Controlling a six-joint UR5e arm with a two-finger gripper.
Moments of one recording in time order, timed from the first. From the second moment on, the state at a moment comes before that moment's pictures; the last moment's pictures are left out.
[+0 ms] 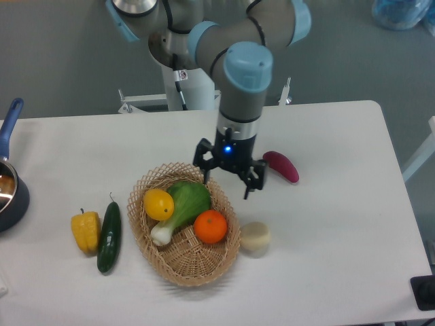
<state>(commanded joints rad) 2.43 -1.74 -1.90 -0.90 1.32 0.73</state>
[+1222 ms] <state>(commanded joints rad) 2.33 -1.85 -1.91 -0.84 1.23 0.64</state>
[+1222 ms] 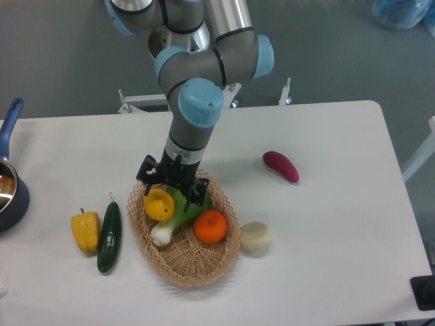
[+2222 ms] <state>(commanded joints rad) 2.31 -1.87 -1.91 -0.83 1.23 0.65</state>
